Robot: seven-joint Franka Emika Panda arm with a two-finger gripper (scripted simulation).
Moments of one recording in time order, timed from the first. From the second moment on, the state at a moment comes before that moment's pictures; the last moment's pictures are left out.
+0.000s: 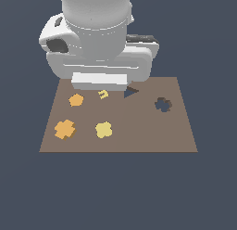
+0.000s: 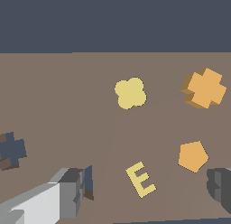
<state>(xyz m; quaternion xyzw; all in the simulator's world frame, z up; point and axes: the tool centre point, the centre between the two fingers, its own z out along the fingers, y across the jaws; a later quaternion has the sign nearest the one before) 0.004 -0.036 0.157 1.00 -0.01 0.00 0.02</state>
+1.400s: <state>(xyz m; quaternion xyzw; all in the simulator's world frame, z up) 0.069 -0.140 0.072 0.98 -0.18 0.00 0.00</state>
